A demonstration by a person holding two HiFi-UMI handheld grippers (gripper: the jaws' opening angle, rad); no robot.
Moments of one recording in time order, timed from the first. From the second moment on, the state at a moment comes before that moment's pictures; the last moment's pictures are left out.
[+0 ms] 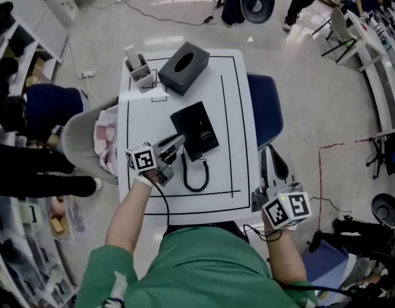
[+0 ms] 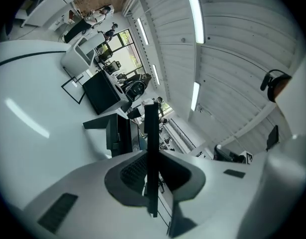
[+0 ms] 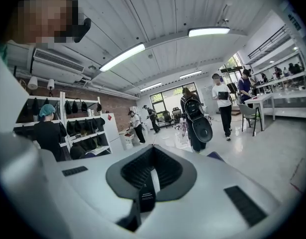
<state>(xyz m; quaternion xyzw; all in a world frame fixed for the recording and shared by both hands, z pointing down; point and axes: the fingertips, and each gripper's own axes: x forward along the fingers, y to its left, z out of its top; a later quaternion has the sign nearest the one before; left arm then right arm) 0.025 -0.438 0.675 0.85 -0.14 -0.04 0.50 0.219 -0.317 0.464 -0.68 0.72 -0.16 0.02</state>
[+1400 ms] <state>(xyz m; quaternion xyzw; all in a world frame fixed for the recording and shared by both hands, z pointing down) 0.030 -0.455 0.733 0.81 -0.17 0.00 0.56 0.206 -0.321 0.468 -0.68 0.72 -0.18 0.02</state>
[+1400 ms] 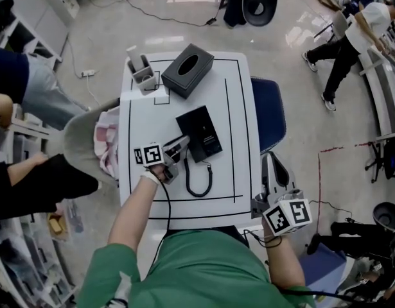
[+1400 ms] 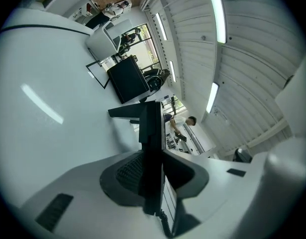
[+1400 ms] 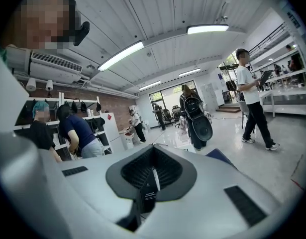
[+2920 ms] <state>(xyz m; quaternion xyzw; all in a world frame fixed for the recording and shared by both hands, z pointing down) -0.028 -0.404 0.432 0.90 -0.30 -0.09 0.29 0.180 -0.321 0.387 -0.62 0.78 -0.10 0.07</state>
